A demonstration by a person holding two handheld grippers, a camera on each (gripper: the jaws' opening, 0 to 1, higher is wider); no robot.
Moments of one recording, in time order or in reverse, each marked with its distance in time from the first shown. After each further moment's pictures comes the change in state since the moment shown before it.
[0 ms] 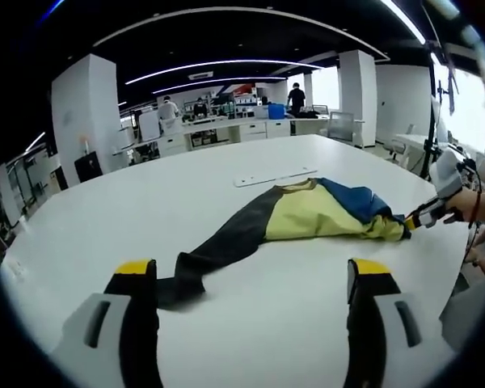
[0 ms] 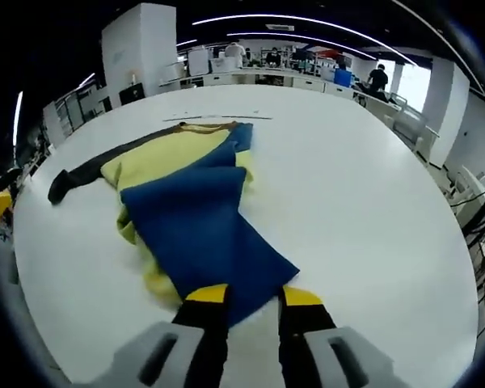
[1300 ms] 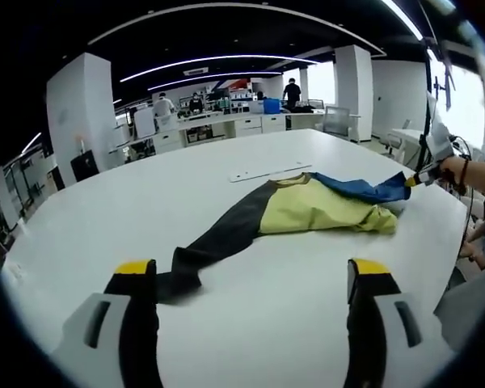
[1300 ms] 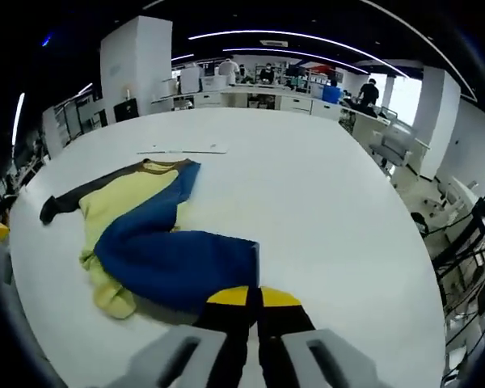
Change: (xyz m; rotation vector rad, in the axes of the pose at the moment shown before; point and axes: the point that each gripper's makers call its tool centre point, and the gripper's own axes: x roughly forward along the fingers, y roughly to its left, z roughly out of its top) left arm -0.008 -0.008 -0.005 0.016 0.036 -0.024; right arm -0.024 -0.123 0.054 -0.012 -0.083 -0.061
